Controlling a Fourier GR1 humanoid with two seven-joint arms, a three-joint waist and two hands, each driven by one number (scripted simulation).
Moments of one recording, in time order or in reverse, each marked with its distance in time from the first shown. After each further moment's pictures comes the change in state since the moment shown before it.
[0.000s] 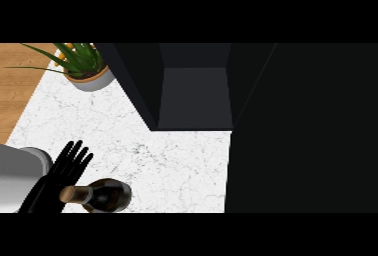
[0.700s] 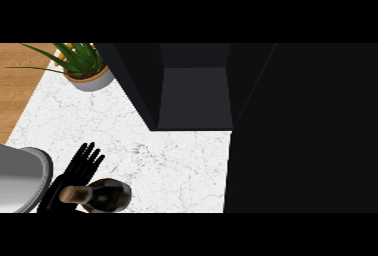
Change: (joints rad) left arm -0.053 0.007 -0.022 0.194 -0.094 -0.014 -0.154; right arm -0.025 0.015 0.027 -0.005 0.010 -0.012 0.036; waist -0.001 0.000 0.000
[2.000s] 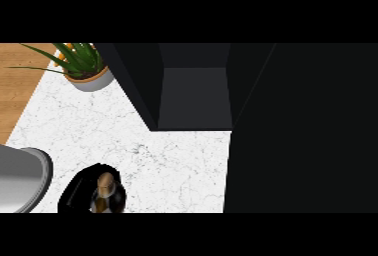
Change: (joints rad) left arm -0.050 0.019 -0.119 0.133 -0.115 -0.050 -0.252; right arm 0.033 0.010 -0.030 0.005 0.009 0.050 -0.042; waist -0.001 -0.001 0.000
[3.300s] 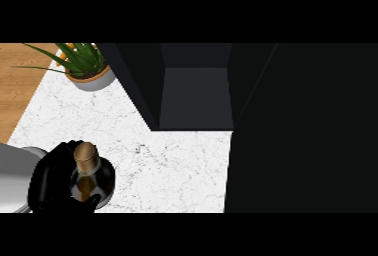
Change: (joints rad) left arm 0.045 -0.052 -0.048 -0.499 0.011 0.399 0.013; right arm 0.007 0.023 -0.001 0.003 -0.003 0.007 0.015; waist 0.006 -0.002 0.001
